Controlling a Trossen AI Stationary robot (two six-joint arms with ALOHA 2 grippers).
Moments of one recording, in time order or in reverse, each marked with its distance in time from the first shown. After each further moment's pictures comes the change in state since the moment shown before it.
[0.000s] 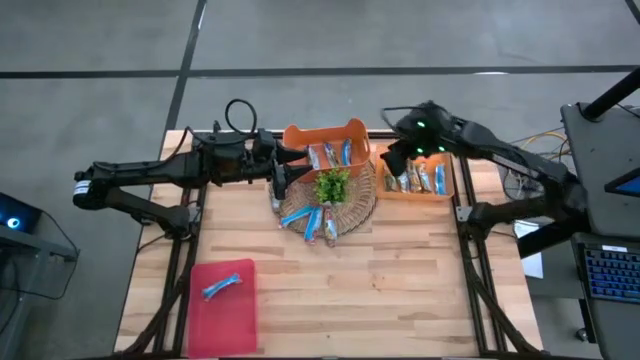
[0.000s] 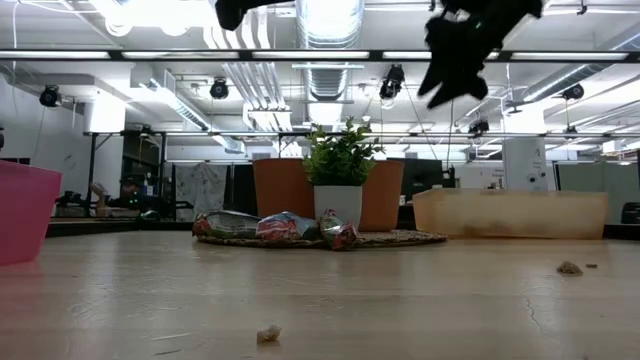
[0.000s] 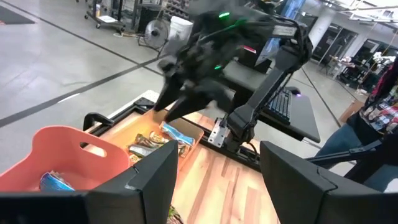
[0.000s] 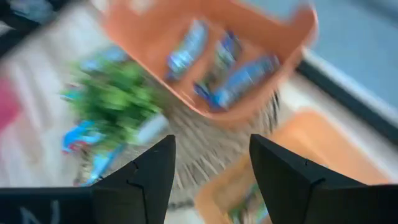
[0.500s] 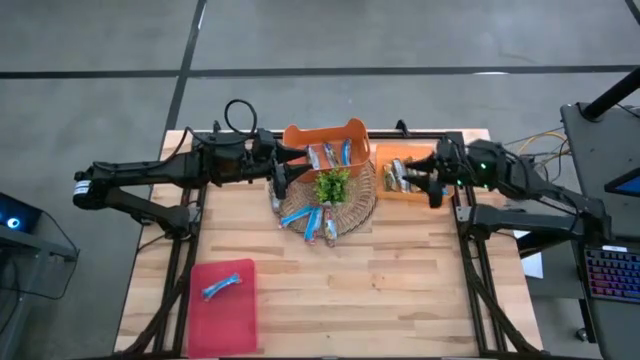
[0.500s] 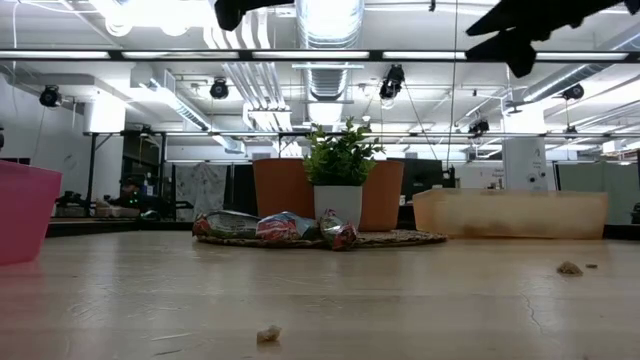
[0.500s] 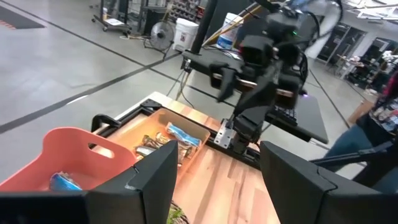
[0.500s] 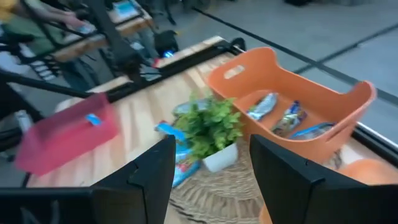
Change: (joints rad) left arm 0.000 0.002 0.000 -0.003 -0.028 0.013; right arm 0.209 -0.595 -0.393 0.289 0.000 0.037
